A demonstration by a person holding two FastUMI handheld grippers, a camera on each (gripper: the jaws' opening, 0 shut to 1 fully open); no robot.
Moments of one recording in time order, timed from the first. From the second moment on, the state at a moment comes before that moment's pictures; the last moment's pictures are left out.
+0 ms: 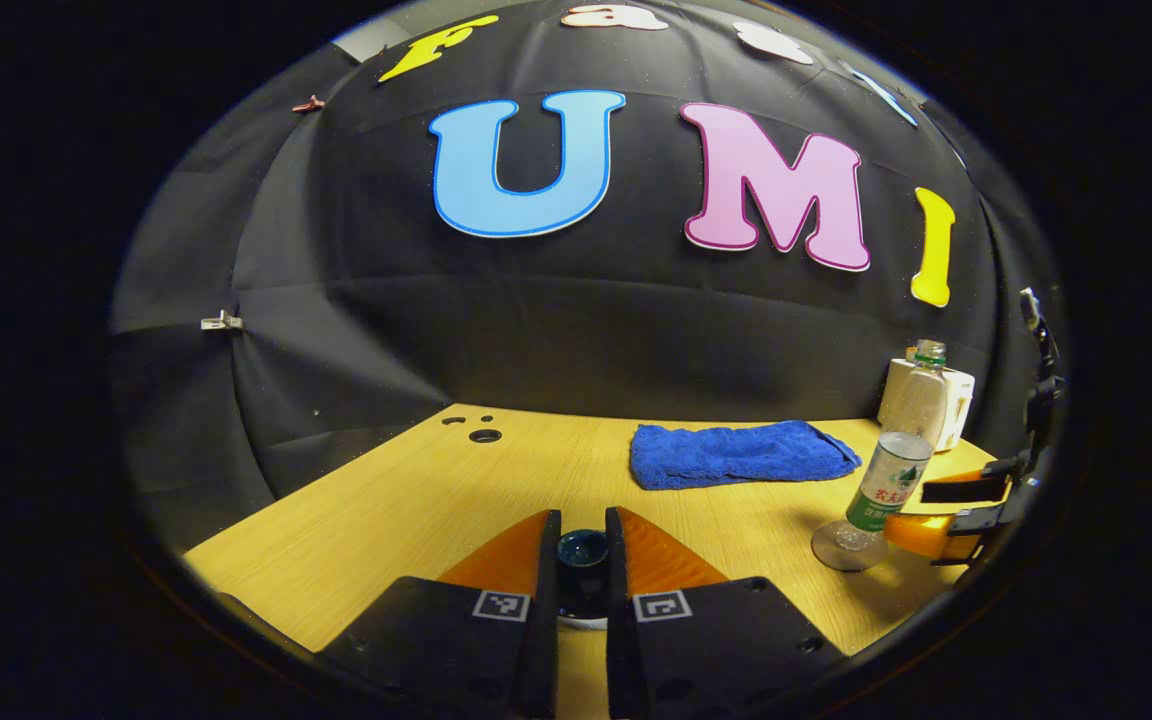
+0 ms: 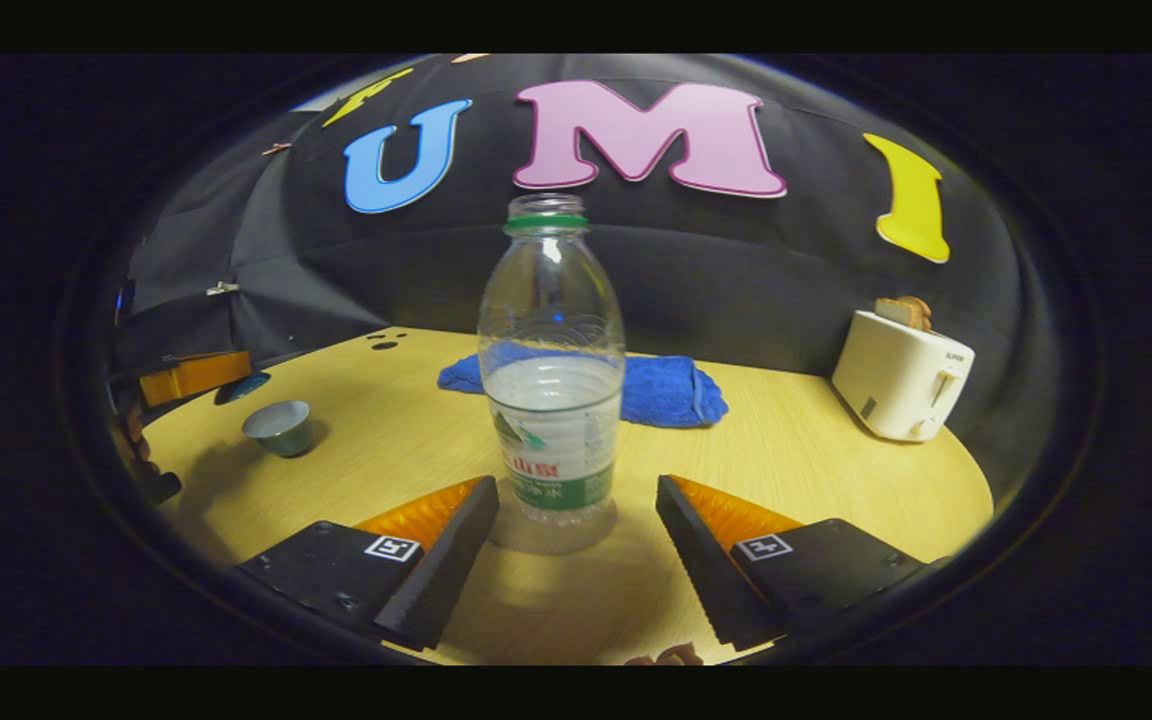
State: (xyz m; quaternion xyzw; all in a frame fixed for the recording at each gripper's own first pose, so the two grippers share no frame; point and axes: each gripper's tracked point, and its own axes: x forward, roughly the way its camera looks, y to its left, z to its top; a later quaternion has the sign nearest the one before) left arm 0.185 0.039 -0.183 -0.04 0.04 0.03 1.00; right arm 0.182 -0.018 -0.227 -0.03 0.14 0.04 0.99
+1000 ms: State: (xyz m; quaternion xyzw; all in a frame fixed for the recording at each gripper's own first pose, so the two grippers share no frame) left arm 0.194 0.028 -0.214 0.00 0.06 0.03 1.00; right arm 0.146 -0.041 -0.203 -0.03 0.13 0.00 0.99
